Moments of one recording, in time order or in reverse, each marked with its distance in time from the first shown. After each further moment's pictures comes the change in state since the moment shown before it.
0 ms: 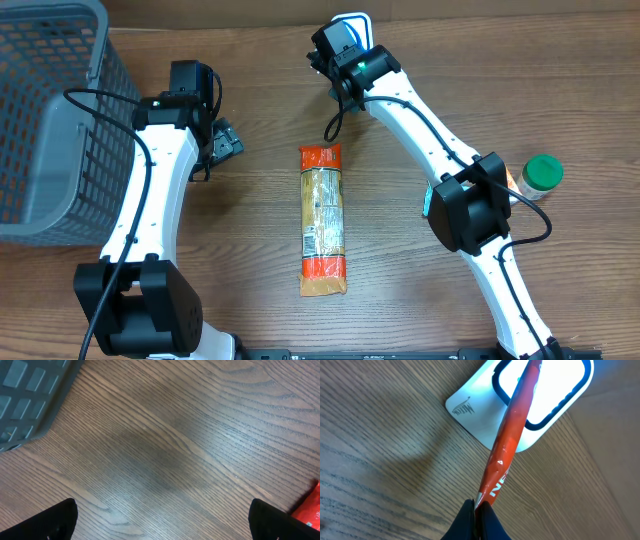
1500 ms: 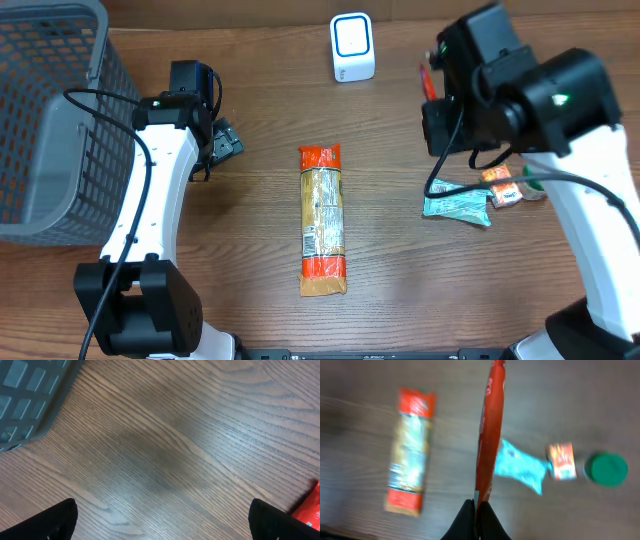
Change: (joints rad) left arm 0.000 0.000 0.000 0.000 0.000 0.000; right arm -0.071 -0.805 -0.329 -0.637 -0.300 0.700
